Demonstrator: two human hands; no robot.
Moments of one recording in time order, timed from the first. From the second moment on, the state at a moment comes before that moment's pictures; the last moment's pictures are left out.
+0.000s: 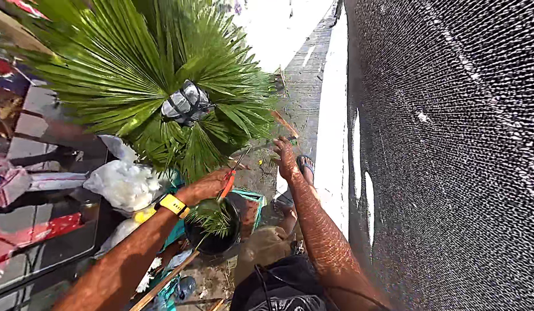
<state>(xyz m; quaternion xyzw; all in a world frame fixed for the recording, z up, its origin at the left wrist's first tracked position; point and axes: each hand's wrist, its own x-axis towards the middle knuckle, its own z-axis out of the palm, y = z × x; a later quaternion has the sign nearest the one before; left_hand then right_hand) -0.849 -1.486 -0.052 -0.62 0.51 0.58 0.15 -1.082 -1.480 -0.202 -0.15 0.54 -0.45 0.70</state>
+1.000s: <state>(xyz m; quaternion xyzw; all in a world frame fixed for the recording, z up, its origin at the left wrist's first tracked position) -0.850 -1.490 -0.096 -0.65 0.56 0.49 0.16 -1.059 -1.518 -0.207 -0.10 0.44 -0.48 0.75</state>
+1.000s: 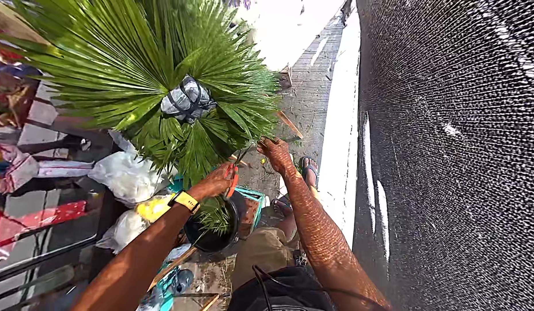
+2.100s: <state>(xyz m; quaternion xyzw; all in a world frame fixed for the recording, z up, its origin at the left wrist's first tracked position) -0.921 -1.553 -0.093 -0.66 0.58 0.46 0.08 -1.092 -1.585 -0.212 -0.15 0.51 -0.46 0.71</state>
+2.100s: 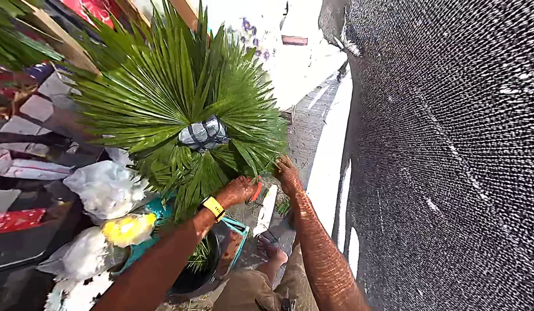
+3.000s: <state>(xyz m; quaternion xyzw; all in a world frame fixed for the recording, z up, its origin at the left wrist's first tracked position) -0.981 -1.555 -0.060 -0.71 0.48 0.52 -0.03 -1.166 -1.633 -0.196 -0.26 0.58 -0.34 0.70</state>
